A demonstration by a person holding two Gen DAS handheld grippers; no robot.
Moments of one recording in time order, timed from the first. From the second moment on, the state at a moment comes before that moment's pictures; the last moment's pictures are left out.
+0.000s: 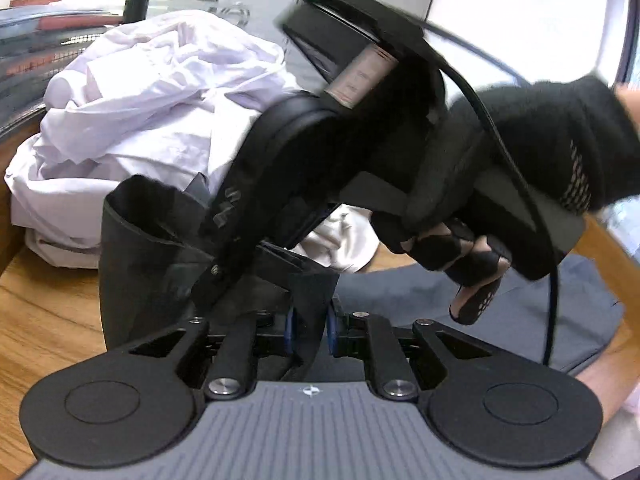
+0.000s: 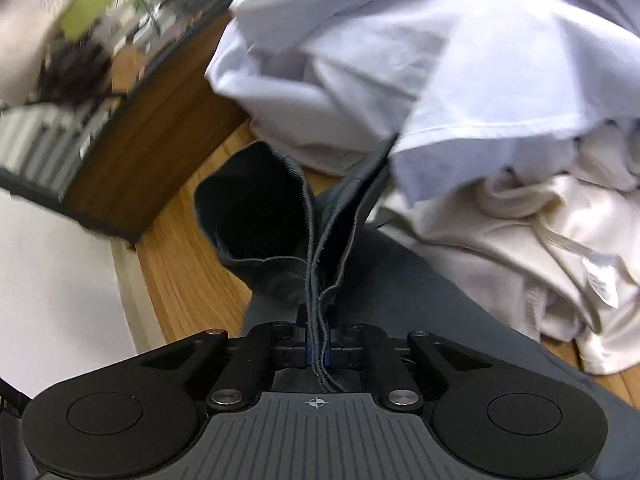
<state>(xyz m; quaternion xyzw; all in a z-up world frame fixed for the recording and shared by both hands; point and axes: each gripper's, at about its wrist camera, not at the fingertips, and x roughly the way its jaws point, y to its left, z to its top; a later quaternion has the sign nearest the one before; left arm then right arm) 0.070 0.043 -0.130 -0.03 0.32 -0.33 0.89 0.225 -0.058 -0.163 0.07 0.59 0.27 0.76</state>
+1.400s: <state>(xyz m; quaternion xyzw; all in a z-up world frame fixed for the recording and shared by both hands) 0.021 -0.086 -0.124 -0.02 0.40 -0.23 0.89 -0.075 -0.560 -0.185 0.32 0.48 -0.03 0.81</state>
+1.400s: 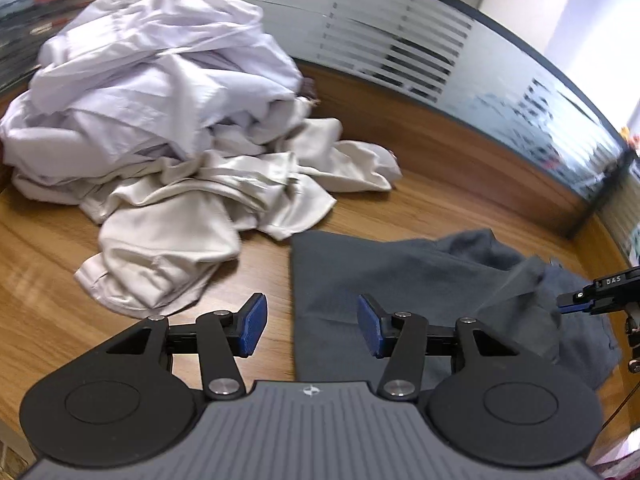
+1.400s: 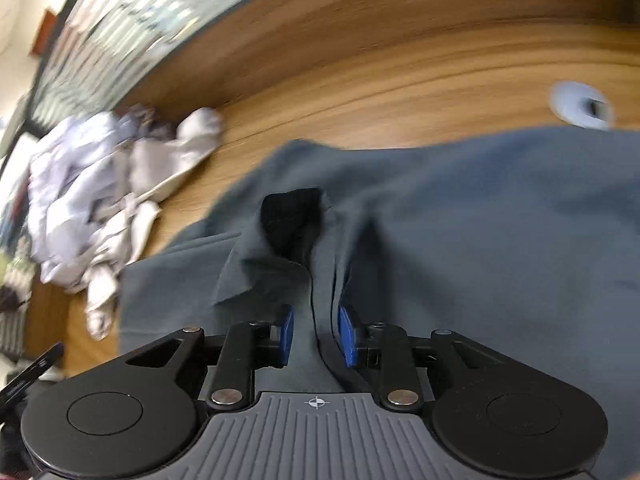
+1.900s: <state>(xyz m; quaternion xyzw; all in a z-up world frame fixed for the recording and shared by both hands) 0.044 -0.145 -0.185 0.07 0.45 -0.31 0.83 -0.103 -0.522 -0.190 0.23 0.47 0.00 0.86</state>
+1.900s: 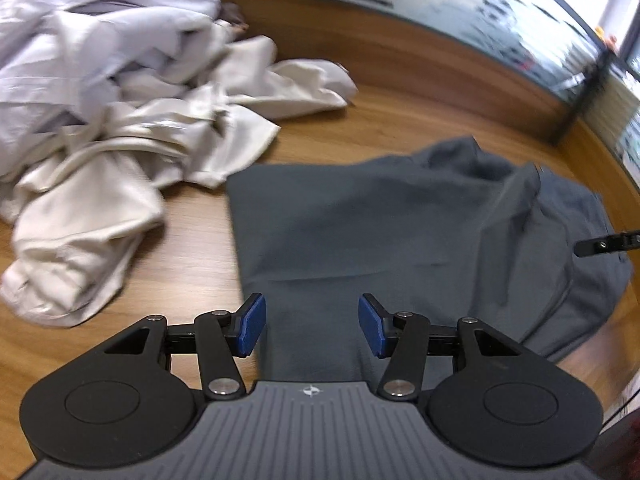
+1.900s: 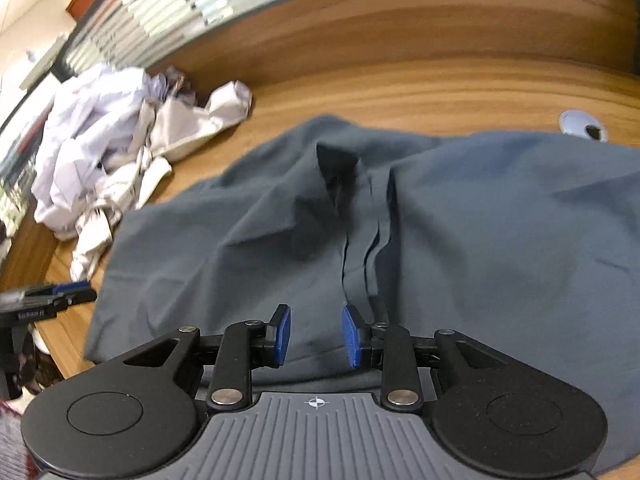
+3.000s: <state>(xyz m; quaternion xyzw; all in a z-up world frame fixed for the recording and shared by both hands) 0.052 -0.193 -0.216 0.12 0.49 -0.32 0.80 -0.146 -0.538 -0.190 0.23 0.47 0.00 0.85</state>
